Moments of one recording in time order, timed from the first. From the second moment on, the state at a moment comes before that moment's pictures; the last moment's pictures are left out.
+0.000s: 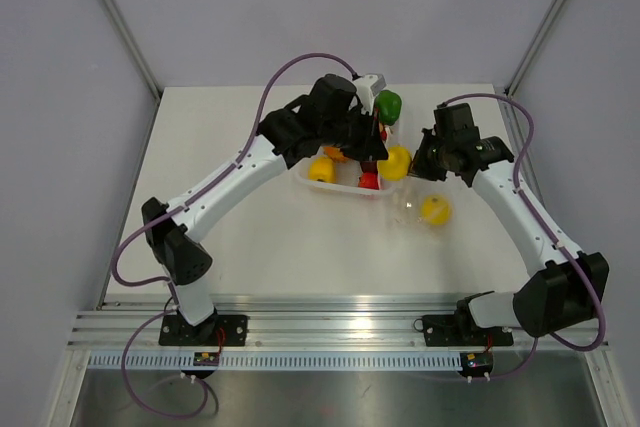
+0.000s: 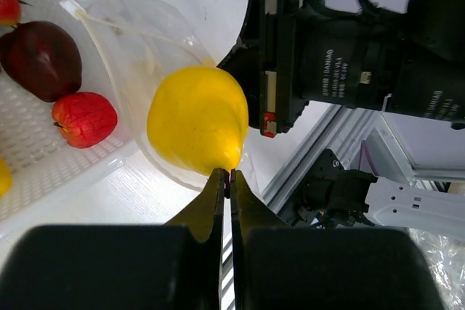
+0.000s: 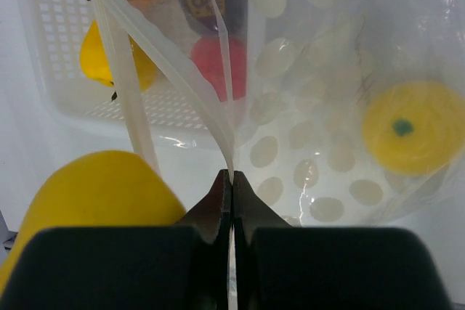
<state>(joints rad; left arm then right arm) -0.83 1.77 1.93 -0.70 0.27 -0.47 0.29 1.36 1.27 -0.78 -0.07 0.60</state>
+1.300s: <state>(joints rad) -0.61 1.70 1.71 -0.58 0.49 -0.41 0.29 1.17 1.40 -1.01 0.16 0.58</state>
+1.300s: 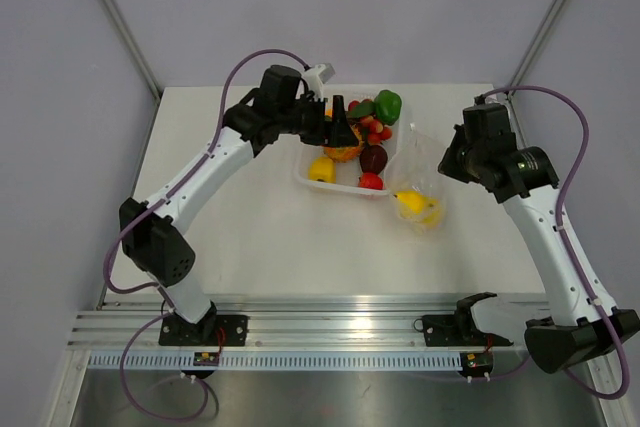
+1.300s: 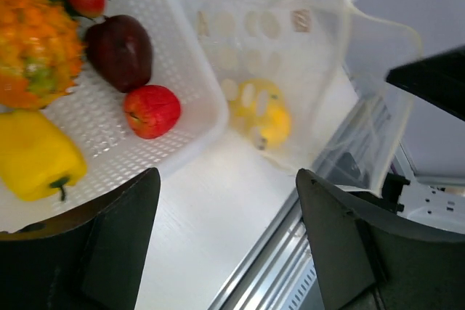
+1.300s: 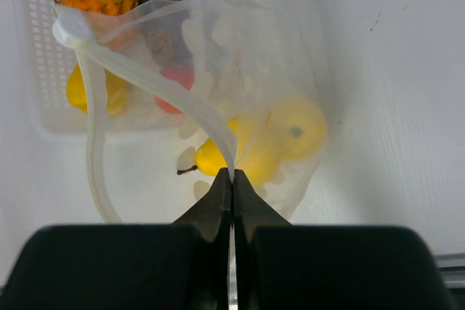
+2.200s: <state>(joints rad) -0.69 2.08 1.86 -0.89 -0.28 -0.33 0.29 1.12 1.41 -1.05 0.19 0.56</state>
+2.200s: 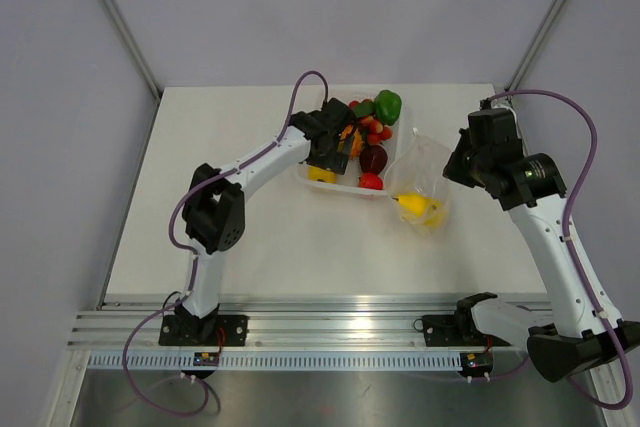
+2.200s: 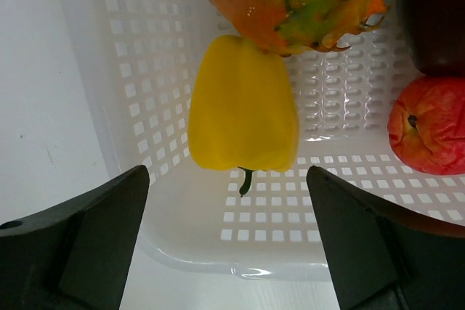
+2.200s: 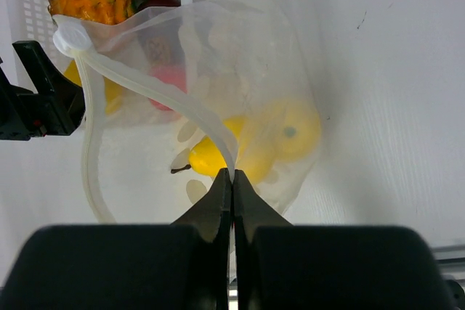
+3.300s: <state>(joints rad) -0.72 2.17 1.88 -0.89 -0.35 -0.37 0.29 1.12 1.40 -1.04 0.16 0.56</state>
